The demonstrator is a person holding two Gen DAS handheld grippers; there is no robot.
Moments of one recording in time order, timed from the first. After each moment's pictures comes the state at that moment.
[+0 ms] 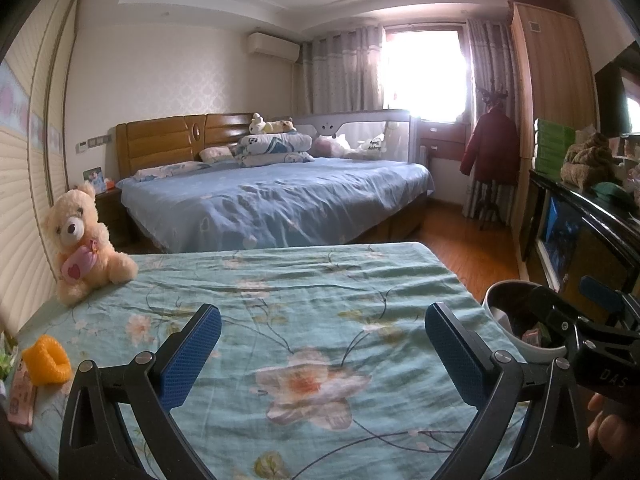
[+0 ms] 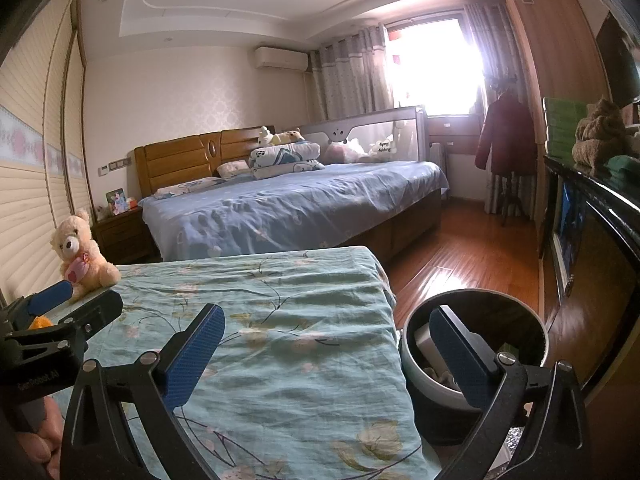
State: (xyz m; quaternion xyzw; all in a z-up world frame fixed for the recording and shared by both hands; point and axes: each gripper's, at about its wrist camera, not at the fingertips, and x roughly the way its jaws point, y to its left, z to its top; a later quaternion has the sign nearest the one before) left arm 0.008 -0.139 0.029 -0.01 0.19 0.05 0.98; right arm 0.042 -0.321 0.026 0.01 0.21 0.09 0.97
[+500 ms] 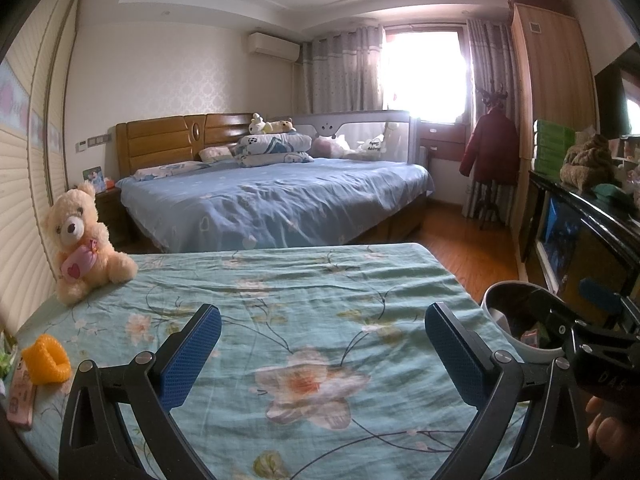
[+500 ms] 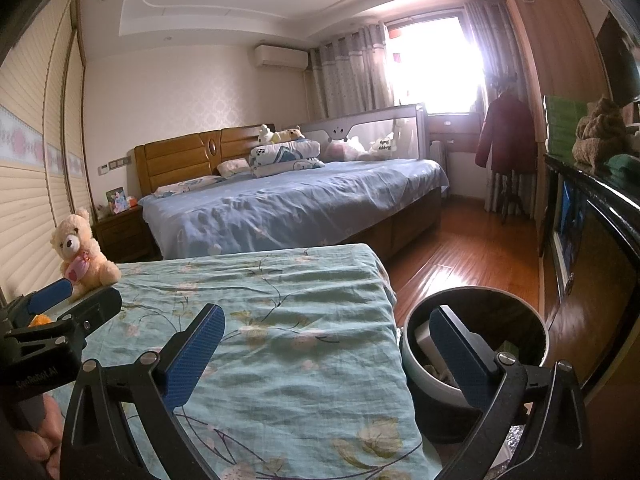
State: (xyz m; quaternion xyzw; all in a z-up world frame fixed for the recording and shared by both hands) left arm 0.009 -0.139 0.030 -0.01 0.19 0.05 0.98; right arm 0.040 -0.321 0.026 0.01 0.21 0.09 0.97
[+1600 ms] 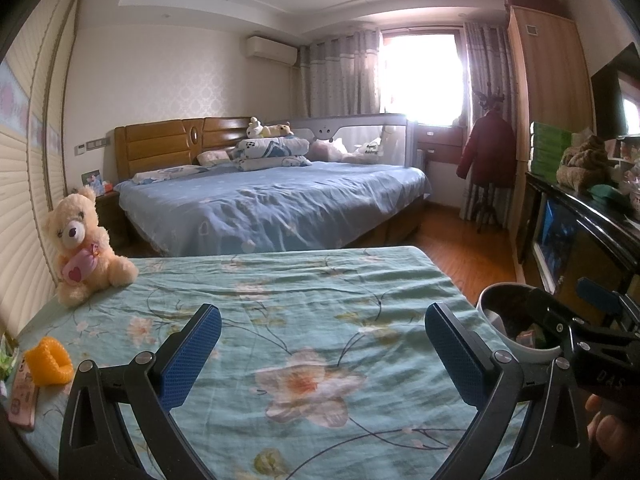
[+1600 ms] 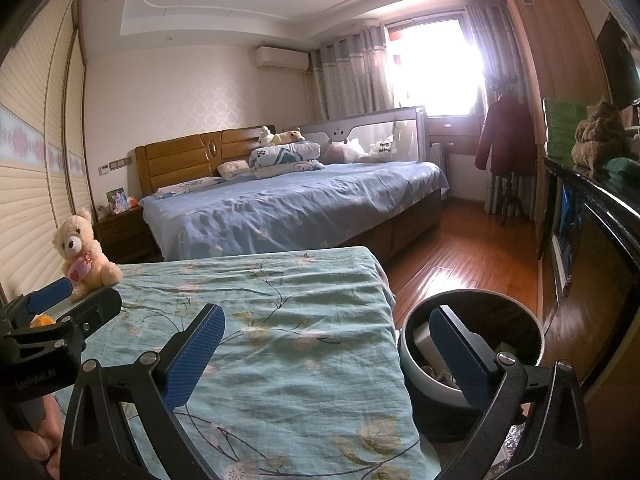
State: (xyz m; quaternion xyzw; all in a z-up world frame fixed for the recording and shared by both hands) left arm 0.004 -0.138 0.032 -0.01 0.19 0.04 0.98; right arm 0.041 -0.321 0.027 0.01 0.21 0.09 0.97
